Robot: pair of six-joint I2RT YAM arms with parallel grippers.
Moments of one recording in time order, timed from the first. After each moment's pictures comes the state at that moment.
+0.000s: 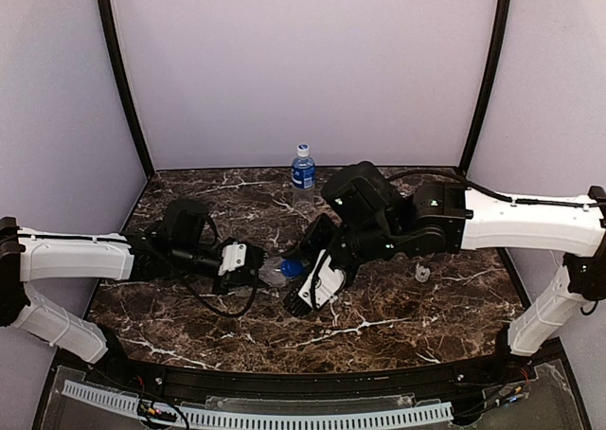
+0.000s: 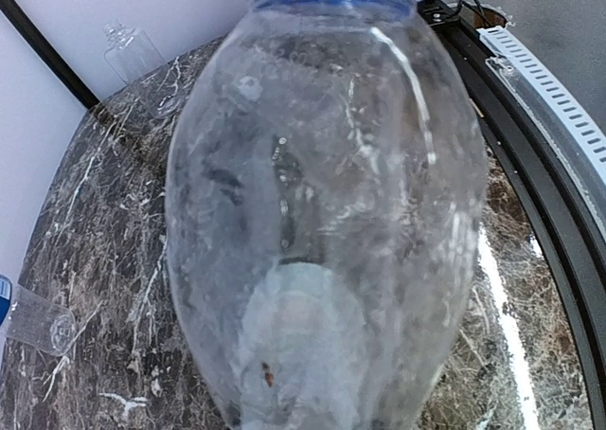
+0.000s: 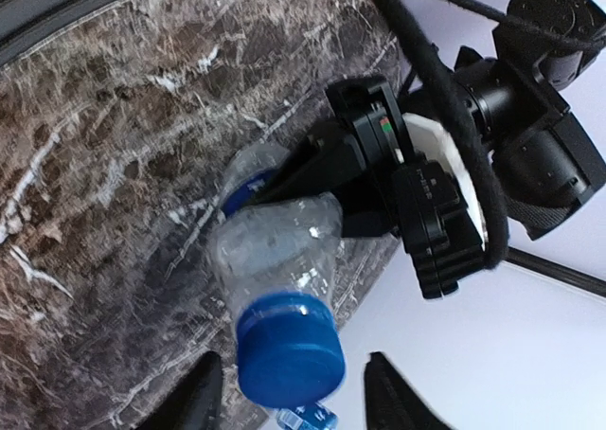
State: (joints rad) left arm -0.74 1.31 0.66 0.02 0.60 0.77; right arm 1.23 1.53 1.37 -0.57 0.01 -1.55
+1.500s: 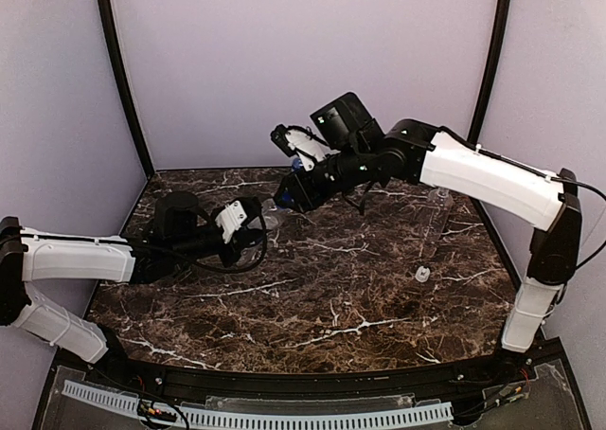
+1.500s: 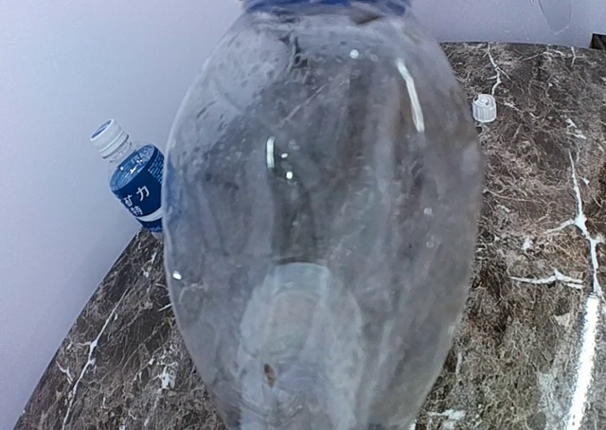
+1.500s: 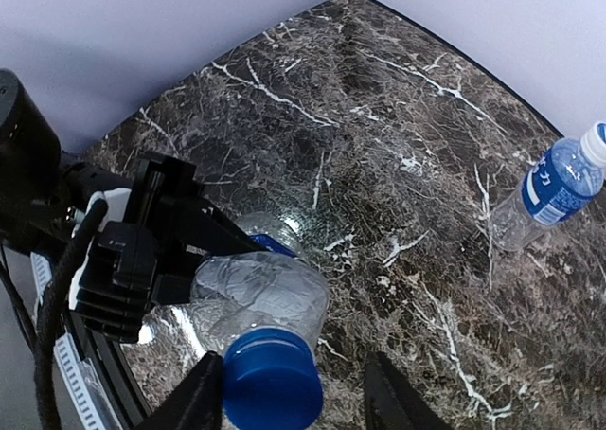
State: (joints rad) left arm -0.74 1.32 0.64 0.35 0.15 0.43; right arm 1.00 1.79 1.81 -0.70 -0.08 0.14
